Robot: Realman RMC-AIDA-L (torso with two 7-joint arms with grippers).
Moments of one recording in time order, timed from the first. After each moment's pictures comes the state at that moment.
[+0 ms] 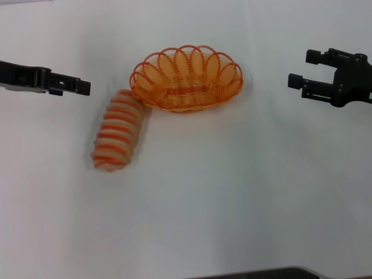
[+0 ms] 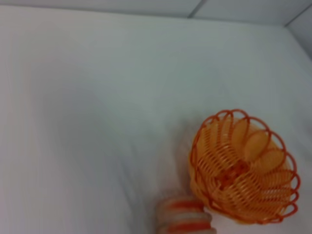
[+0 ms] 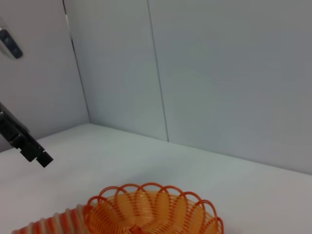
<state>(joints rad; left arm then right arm) -0.66 -1.99 0.82 0.96 2.36 1.61 -2.42 0.35 2.06 -0.55 -0.70 -1.91 -1.51 1.23</state>
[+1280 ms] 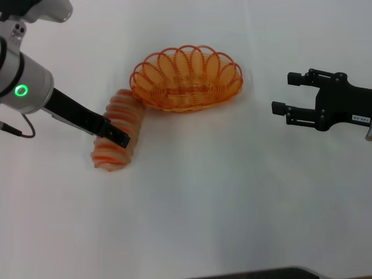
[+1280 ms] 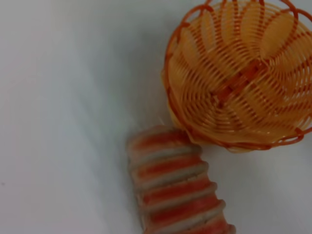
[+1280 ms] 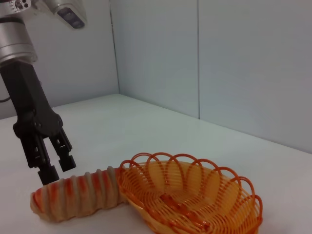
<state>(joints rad) -0.69 -2.17 1.16 1.17 2.66 1.61 -2.62 0.35 2.08 -0.61 -0.69 -1.96 -1.51 1.11</state>
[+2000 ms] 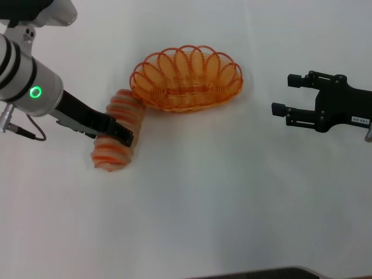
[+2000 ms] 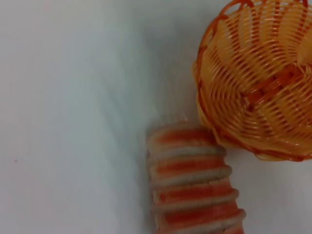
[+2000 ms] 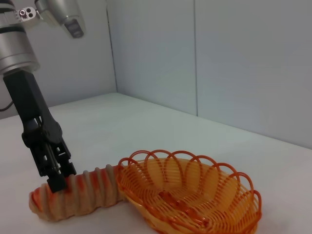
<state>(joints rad) -0.69 -2.17 1.23 1.13 2.66 1.53 -2.78 0.34 2.08 -0.61 -0.68 -1.96 -1.50 1.12</state>
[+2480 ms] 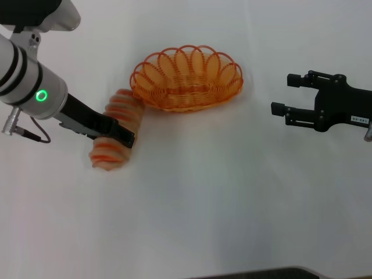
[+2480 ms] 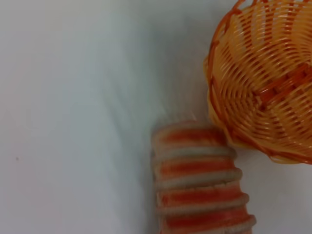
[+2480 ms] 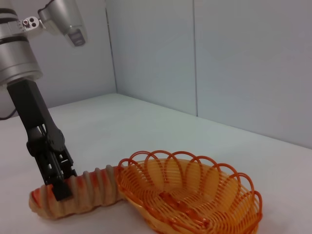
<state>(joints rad) -0.70 -2.17 1.25 1.07 2.67 1.48 -2.80 0.35 2.08 -0.61 -0.67 -1.96 -1.50 1.12</state>
